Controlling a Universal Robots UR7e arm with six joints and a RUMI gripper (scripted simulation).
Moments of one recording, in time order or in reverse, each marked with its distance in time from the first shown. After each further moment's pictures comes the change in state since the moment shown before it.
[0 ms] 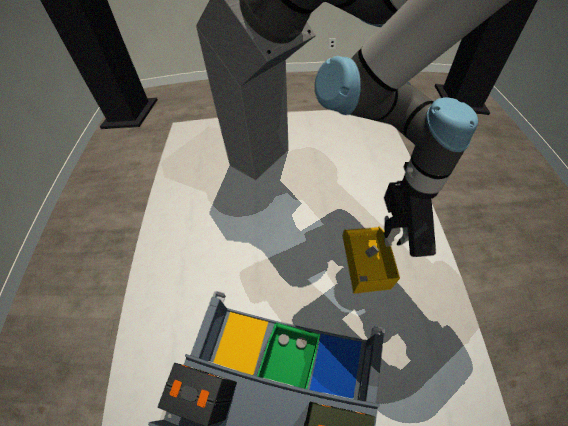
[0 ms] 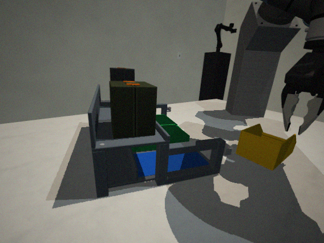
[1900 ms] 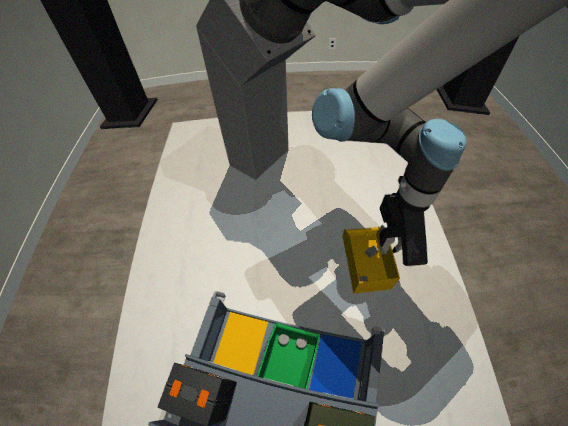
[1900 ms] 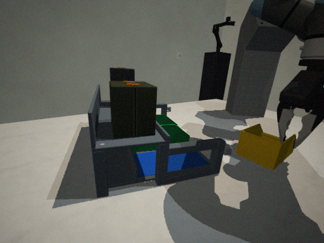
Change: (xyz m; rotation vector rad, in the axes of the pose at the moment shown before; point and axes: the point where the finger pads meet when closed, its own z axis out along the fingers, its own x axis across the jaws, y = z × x) arm 0.000 0.000 0.040 0.000 0.000 0.000
